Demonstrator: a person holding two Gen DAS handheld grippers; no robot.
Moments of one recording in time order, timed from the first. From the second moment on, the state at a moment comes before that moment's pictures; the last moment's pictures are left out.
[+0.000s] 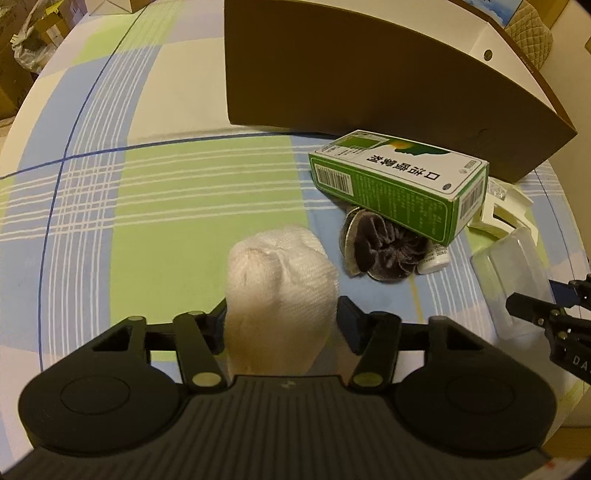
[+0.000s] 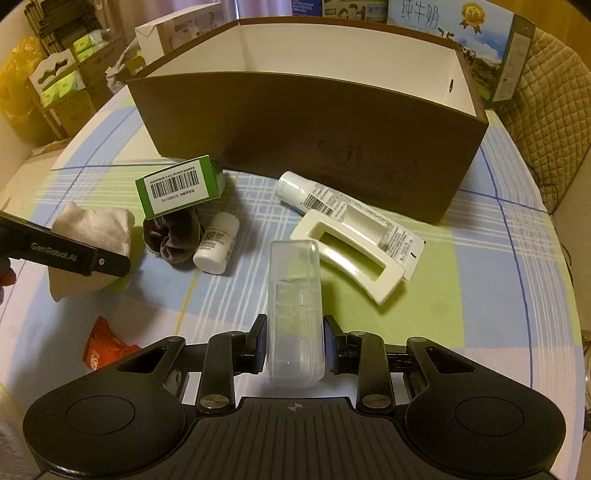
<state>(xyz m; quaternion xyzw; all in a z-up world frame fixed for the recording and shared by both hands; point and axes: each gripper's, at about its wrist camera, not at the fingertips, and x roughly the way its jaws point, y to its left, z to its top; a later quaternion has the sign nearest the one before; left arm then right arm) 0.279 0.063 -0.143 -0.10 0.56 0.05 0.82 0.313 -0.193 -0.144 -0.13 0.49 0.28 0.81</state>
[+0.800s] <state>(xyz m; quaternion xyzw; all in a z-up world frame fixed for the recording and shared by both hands) 0.268 0.068 -0.134 -0.10 0.55 0.06 0.83 0.290 -0.164 -0.135 -0.25 0.39 0.31 0.83</state>
